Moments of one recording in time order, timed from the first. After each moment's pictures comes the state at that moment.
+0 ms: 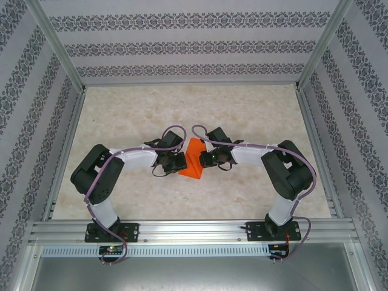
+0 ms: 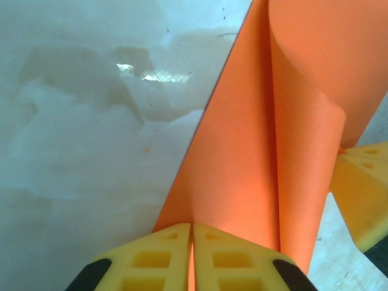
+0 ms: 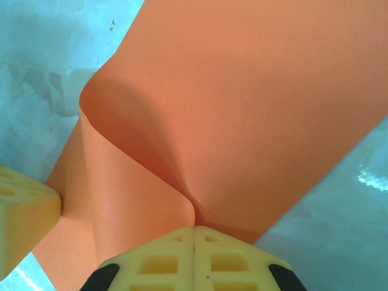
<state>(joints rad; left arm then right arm) -0.64 1.76 0.94 -0.32 0.27 -0.92 0.59 1.77 0.90 -0.19 -0.29 0.33</state>
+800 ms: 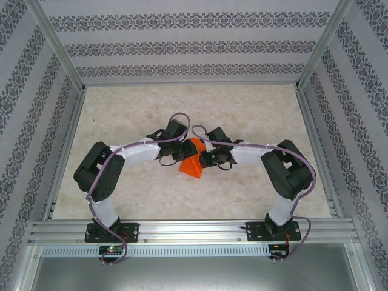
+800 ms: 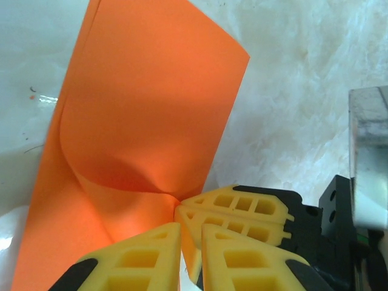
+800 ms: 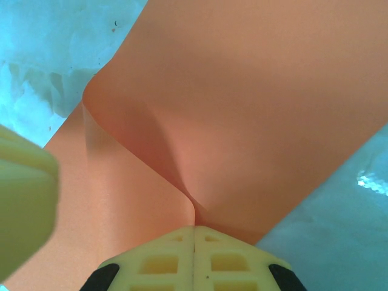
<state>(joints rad) -0.63 1.81 1.08 -0.20 0.35 -0.96 0.59 1.78 0.90 -0.19 -0.29 0.32</state>
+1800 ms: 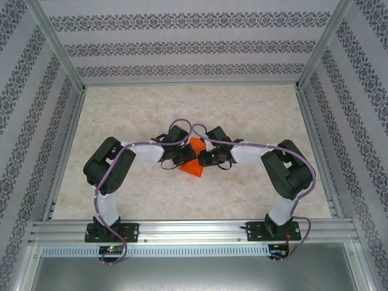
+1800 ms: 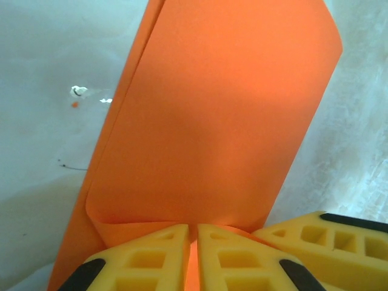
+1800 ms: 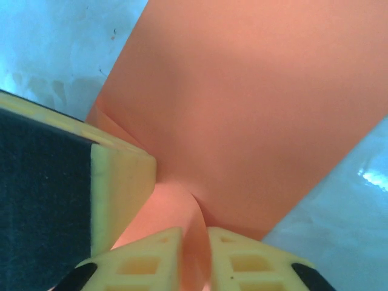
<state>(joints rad) -0.63 1.91 1.04 -0.11 0.33 -0.98 0.59 1.77 0.92 -0.21 -0.29 0.35</state>
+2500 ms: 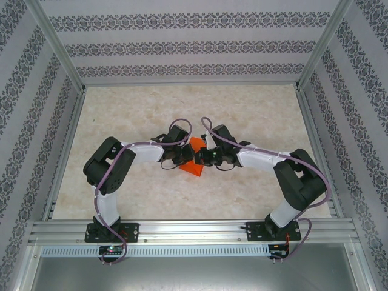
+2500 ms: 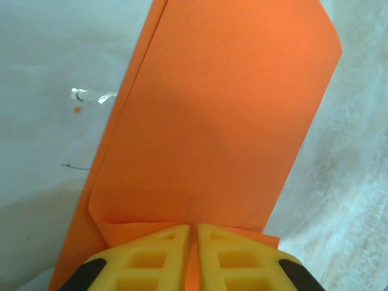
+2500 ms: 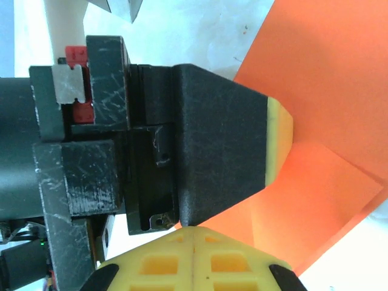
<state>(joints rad) -0.63 1.91 1.04 -0.11 0.33 -0.97 0.61 1.64 0.86 -0.13 -0.51 0.61</state>
